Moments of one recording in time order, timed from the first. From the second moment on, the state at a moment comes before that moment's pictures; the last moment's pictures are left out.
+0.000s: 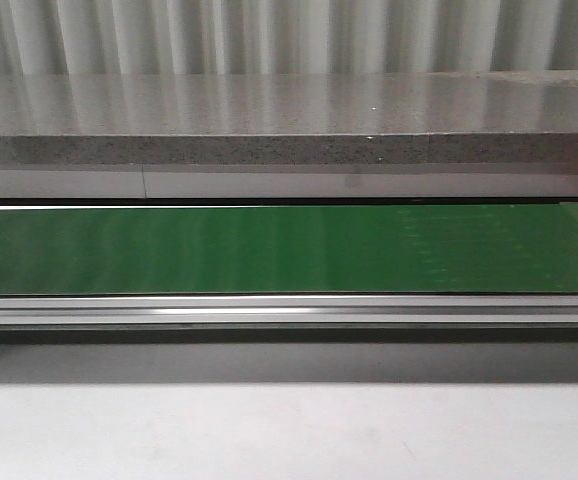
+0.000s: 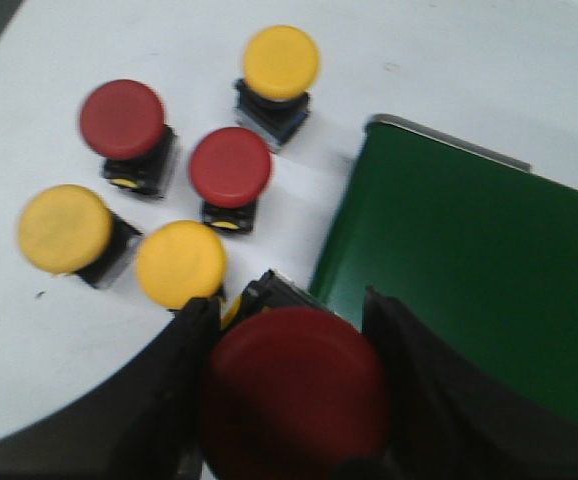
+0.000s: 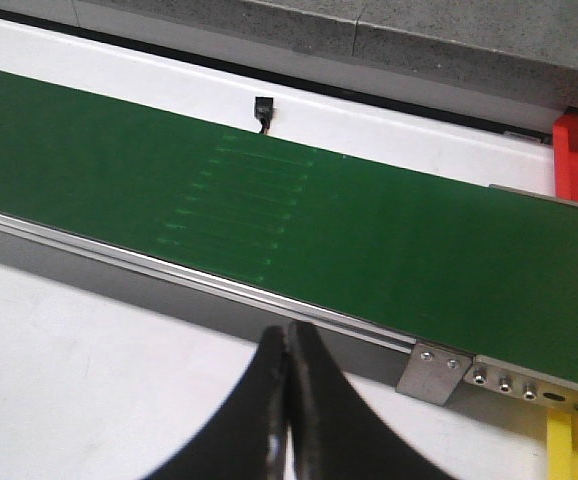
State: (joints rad) left arm 0.29 1.36 -0.99 -0.16 0.67 0.07; right arm 0.02 0.27 -0.47 0.31 0.73 -0.31
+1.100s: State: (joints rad) left arm 0.20 1.53 -1.24 -0.19 0.76 0.07; right arm 0.02 0.27 -0.47 0.31 0.73 -0.31
